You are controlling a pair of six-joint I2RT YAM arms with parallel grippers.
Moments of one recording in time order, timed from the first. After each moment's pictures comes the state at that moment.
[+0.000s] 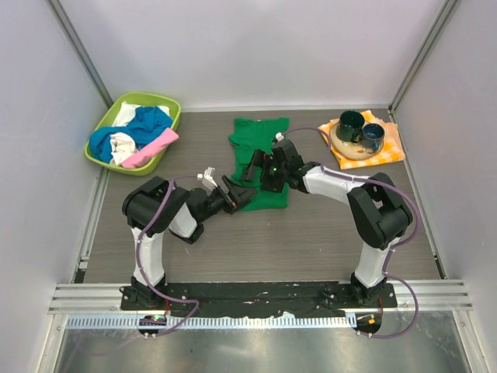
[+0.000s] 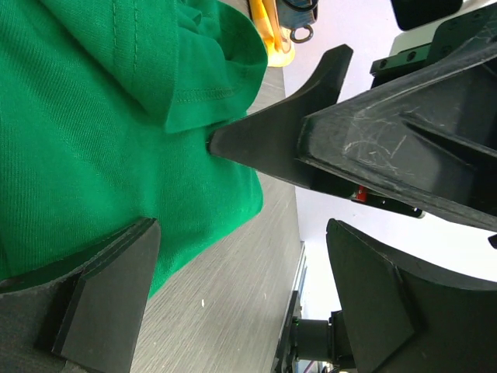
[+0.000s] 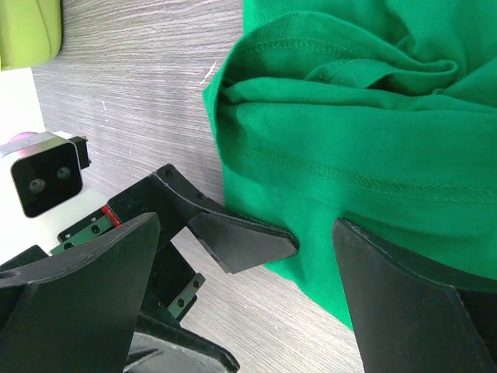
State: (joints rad) left arm -0.51 2.01 0.47 1.43 0.38 -1.24; right arm 0.58 1.81 1.13 -0.04 -0.22 0.82
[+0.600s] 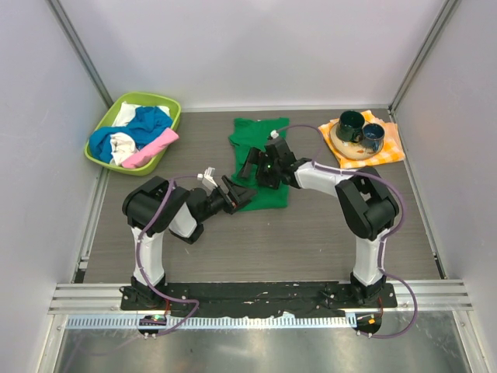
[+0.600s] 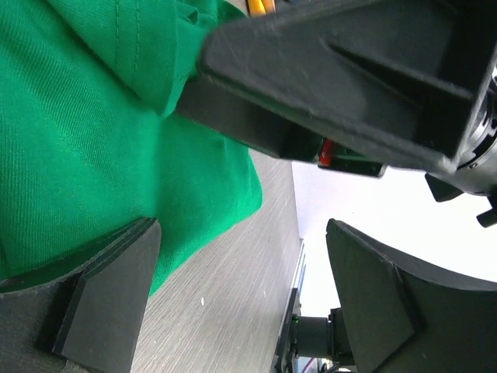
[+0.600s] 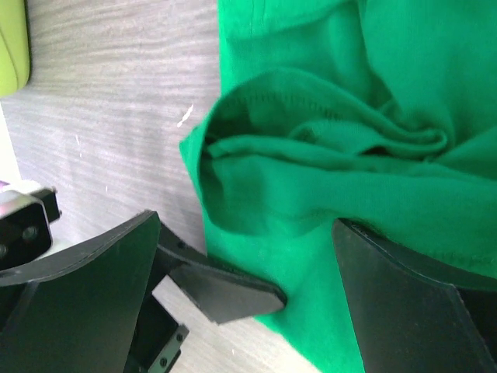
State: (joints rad) left arm -0.50 2.02 0.47 1.43 0.39 -1.24; right arm 0.58 1.92 1.22 -0.04 -0.16 0.82
